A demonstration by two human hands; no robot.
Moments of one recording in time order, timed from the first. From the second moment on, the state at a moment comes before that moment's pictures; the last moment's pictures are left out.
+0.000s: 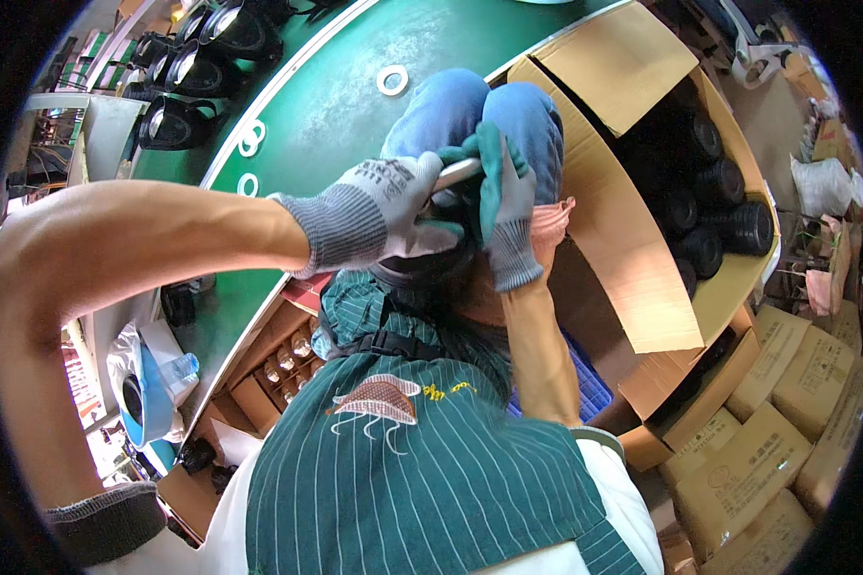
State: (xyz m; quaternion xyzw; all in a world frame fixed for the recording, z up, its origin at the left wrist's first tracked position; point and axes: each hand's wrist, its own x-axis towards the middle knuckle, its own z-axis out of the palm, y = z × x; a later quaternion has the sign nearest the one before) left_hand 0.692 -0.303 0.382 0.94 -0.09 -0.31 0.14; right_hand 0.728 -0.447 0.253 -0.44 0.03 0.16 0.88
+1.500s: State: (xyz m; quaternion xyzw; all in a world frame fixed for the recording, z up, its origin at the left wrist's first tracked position) left_hand 0.689 -0.099 0.237 1.00 -0.01 0.05 0.04; right_hand 0.853 -0.399 0.269 -0.45 0.06 0.17 0.87
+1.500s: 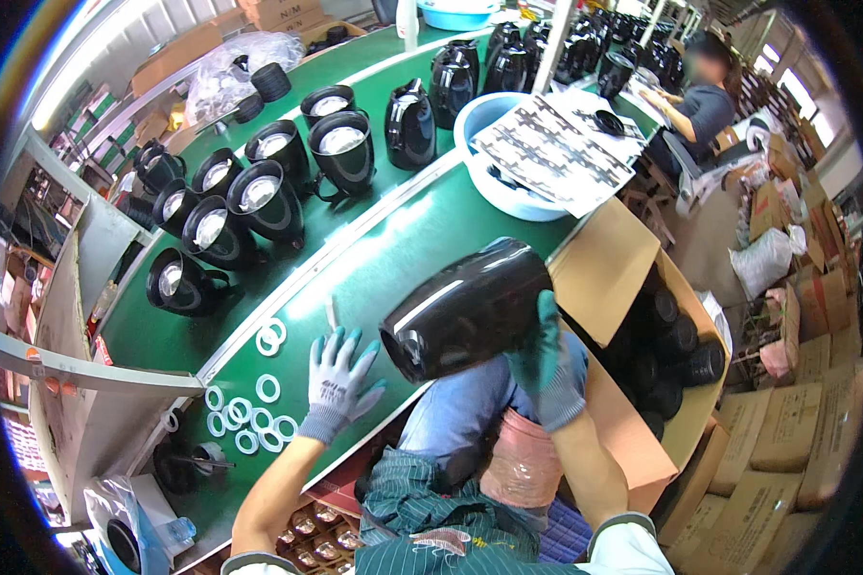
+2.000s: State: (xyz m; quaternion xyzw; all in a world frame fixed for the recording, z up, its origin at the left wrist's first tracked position) left_hand 0.747 -0.074 0.256 0.97 -0.14 0.14 0.17; right_hand 0.970 -0.279 0.223 -0.22 0.10 0.37 0.89
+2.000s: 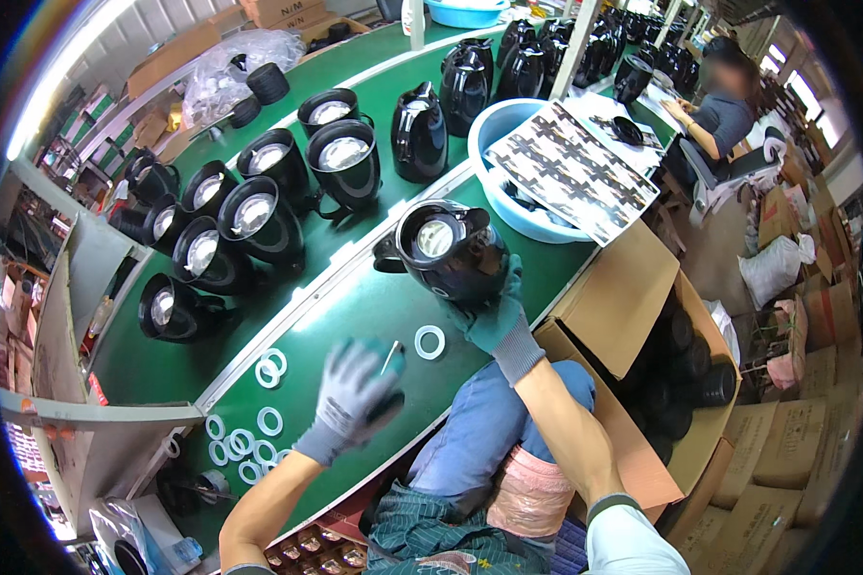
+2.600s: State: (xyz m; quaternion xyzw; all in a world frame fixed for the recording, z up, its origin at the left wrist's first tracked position) left_hand 1.069 -0.060 0.300 0.95 0.04 0.28 0.12; right_hand 0.987 -0.253 0.191 -0.33 0.21 0.44 0.81
